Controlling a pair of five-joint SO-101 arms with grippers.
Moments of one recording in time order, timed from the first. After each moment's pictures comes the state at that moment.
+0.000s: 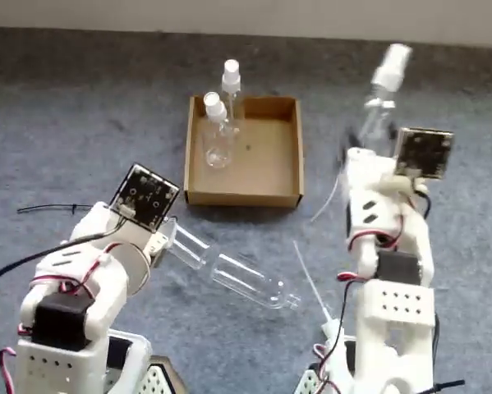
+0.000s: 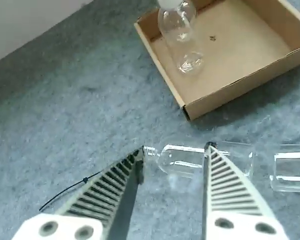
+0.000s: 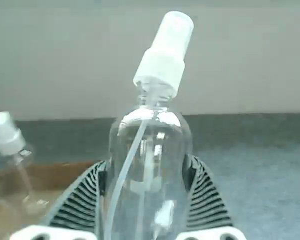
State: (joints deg) left arm 3.3 -75.8 51.4 73.6 -16.8; right arm 6.4 -53.8 59.5 8.3 2.1
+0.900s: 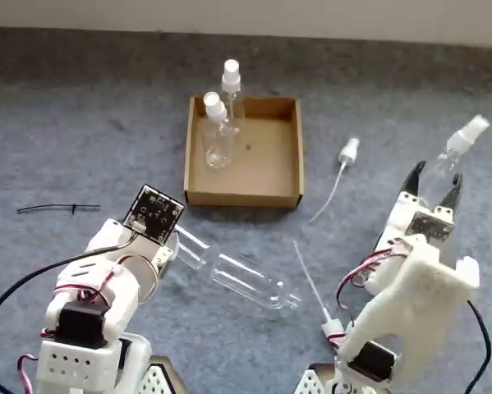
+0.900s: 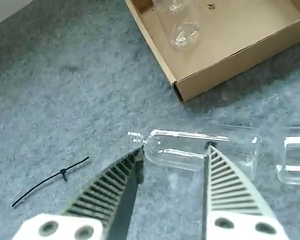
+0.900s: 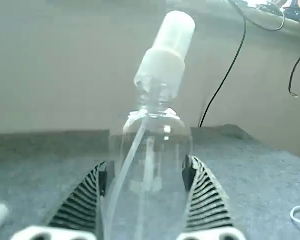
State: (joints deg) left arm 2.9 -84.3 69.7 65.6 -16.8; right arm 25.5 34.8 59.9 -97.7 9.6
